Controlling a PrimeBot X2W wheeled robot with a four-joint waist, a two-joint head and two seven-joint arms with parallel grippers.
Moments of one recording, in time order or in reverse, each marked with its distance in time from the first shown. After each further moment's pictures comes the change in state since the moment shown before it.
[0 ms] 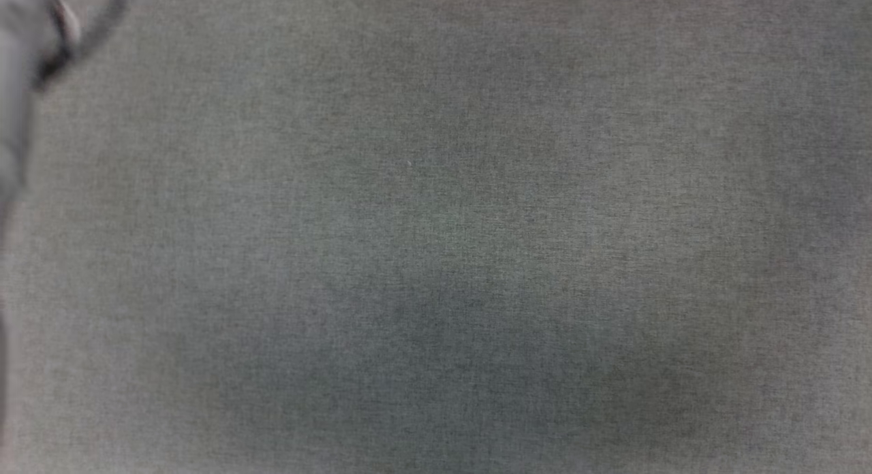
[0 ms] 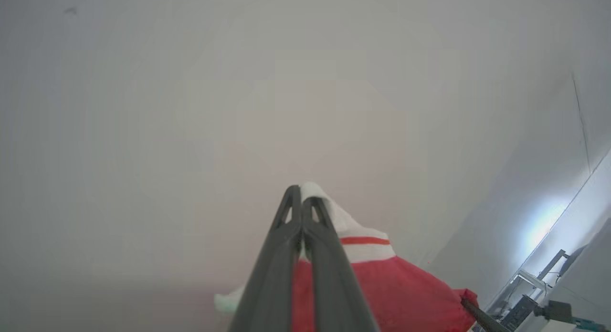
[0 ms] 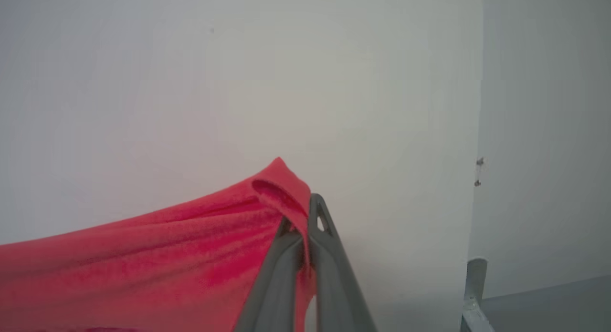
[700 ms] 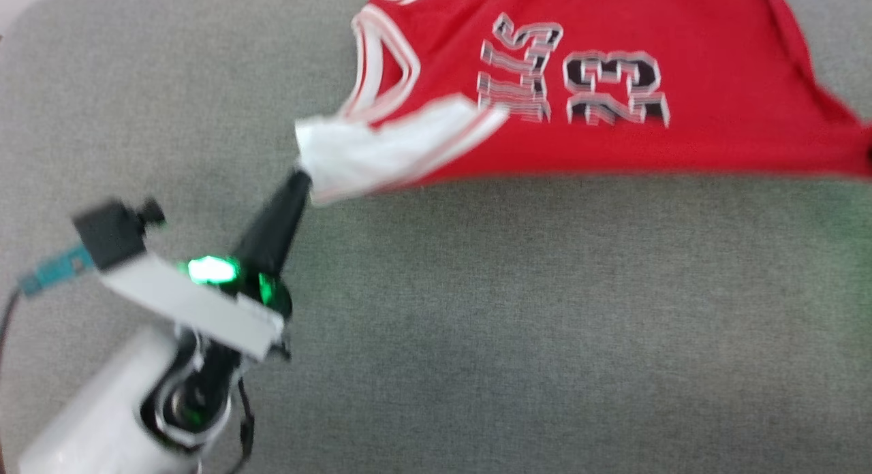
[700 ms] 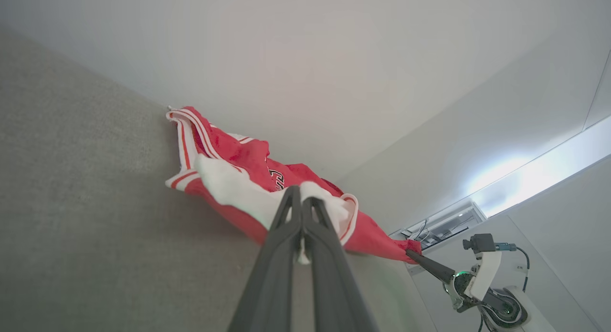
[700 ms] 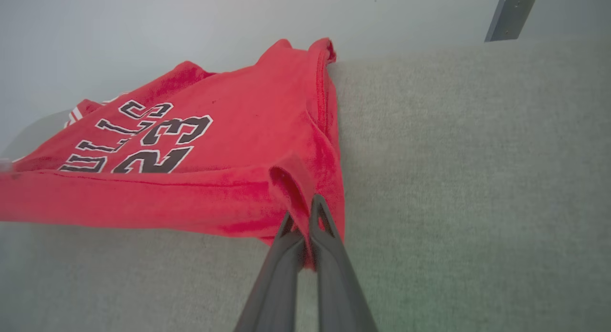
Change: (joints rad) left arm 0.952 0.138 0.027 -0.603 -0.007 0.001 -0.023; right arm 0.990 -0.240 0.165 -0.680 0.472 -0.002 0.359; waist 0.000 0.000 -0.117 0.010
